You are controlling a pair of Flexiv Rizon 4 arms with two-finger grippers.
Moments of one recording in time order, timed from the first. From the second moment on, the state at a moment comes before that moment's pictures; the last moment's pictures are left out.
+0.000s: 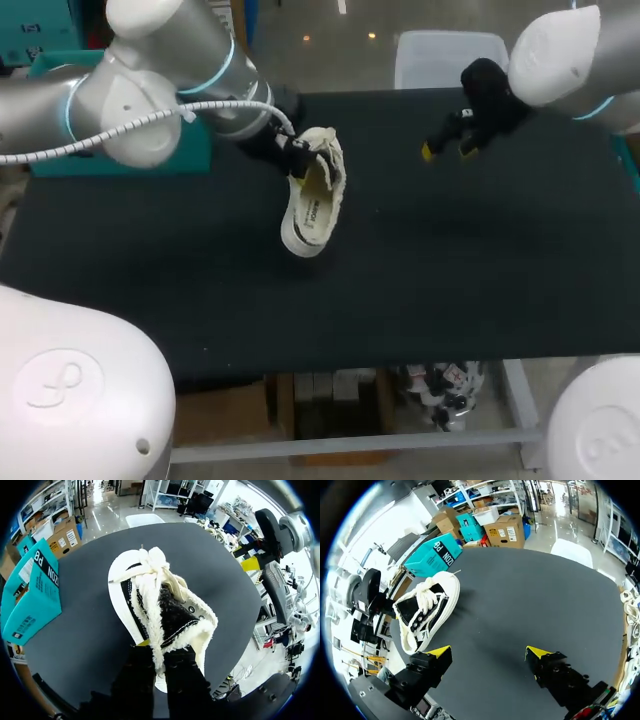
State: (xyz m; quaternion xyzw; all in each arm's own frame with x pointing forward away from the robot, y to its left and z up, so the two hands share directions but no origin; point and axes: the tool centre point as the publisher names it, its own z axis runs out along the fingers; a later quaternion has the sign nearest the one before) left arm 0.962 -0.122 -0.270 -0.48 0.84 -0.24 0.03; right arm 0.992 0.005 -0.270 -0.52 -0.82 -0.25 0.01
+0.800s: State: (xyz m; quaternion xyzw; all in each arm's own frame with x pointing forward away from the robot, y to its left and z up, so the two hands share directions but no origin) left arm 0.964 -0.030 -0.185 -0.28 0.94 -0.18 -0.02; right arm 0.979 -0.002 -0.263 -0.47 -0.88 0.04 0.07
